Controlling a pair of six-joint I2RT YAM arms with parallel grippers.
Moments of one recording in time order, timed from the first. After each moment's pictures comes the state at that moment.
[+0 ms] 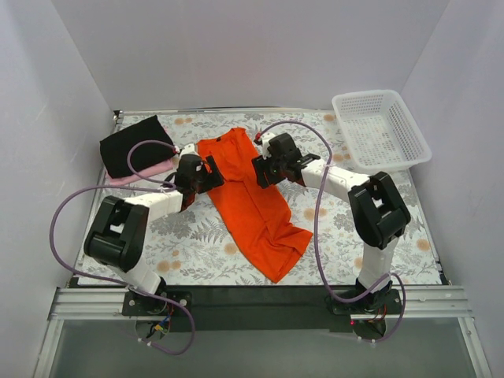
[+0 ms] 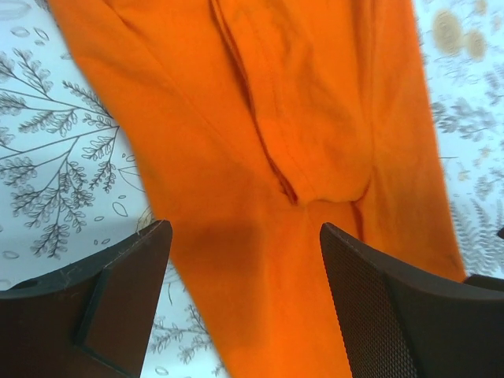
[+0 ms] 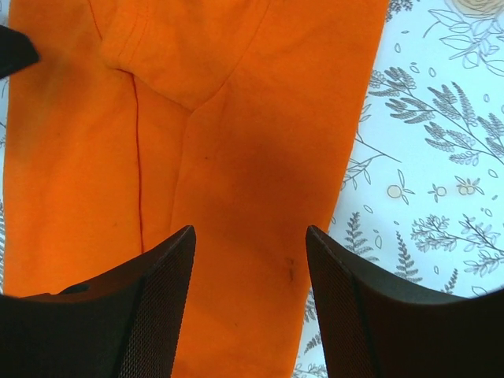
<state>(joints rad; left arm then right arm) -0.35 1.59 0.78 0.20 -0.10 -0.60 0.63 1.87 1.31 -0.22 -0.11 0.07</state>
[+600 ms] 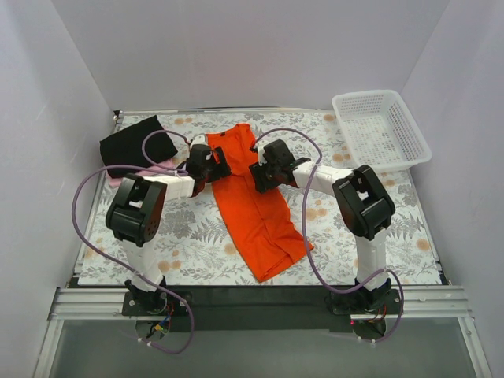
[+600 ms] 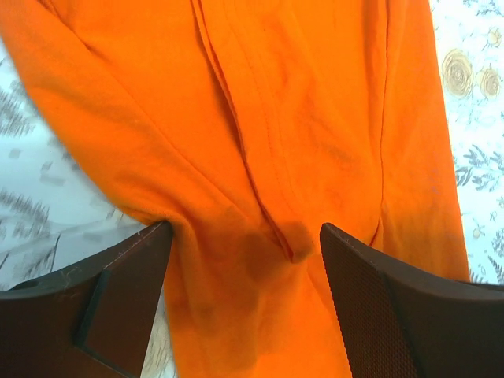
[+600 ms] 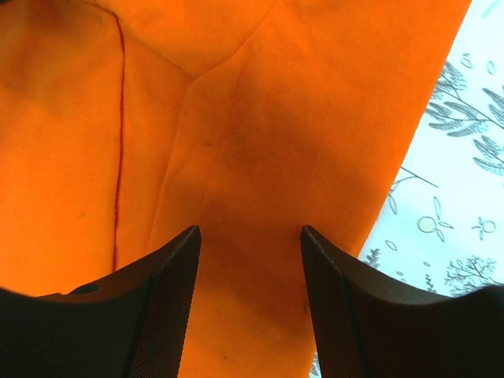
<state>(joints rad) -0.35 1.86 0.97 0.26 -0.09 -0.58 0.63 2.02 1.33 -0.17 -0.13 0.04</state>
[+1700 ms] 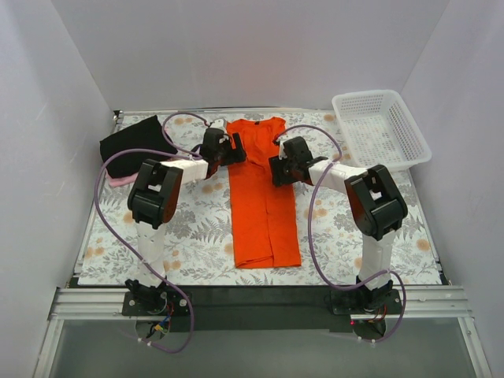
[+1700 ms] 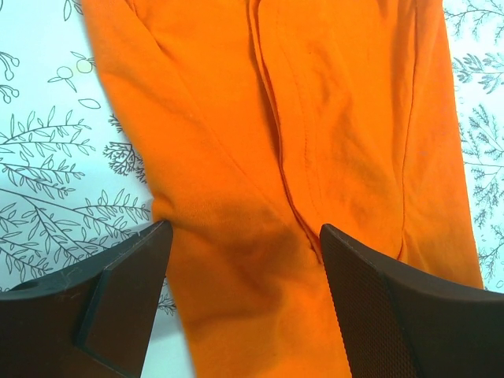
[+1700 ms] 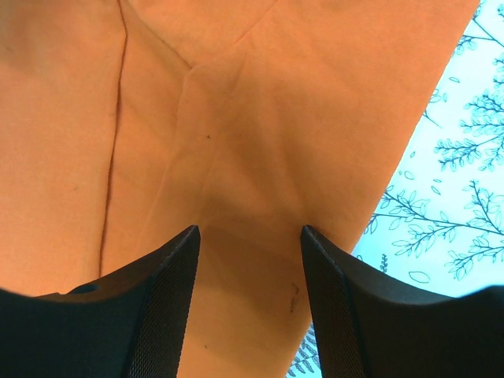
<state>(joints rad) -0.38 2.14 1.34 0.23 0.04 -0.47 0.51 1.96 1.23 -0.12 -0.07 0.12</state>
